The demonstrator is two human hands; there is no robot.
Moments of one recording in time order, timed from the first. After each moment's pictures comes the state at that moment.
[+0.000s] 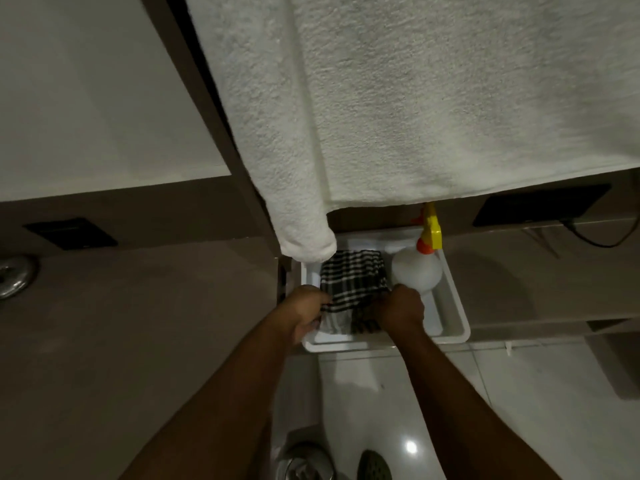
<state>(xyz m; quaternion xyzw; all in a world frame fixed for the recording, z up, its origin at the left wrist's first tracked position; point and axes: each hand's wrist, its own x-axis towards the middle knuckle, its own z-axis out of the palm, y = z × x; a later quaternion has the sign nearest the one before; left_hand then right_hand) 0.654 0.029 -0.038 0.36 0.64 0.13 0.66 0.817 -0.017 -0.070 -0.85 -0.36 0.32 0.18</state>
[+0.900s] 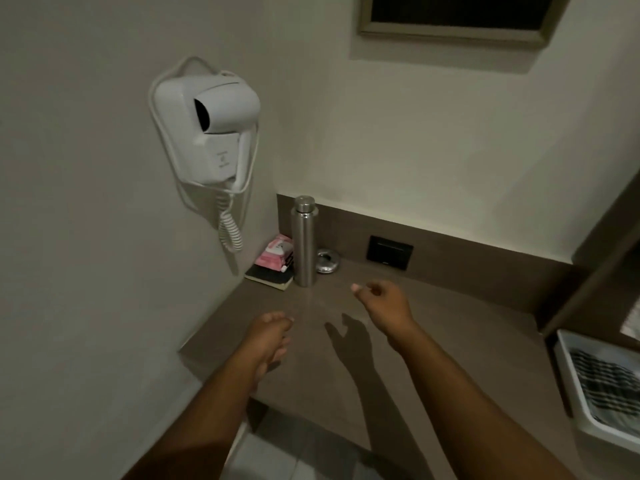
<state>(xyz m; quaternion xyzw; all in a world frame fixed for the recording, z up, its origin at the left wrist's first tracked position) 0.029 -0.114 0.042 0.24 0.67 0.45 0.54 0.234 -0.053 0.104 -0.62 -0.56 0.43 0.35</state>
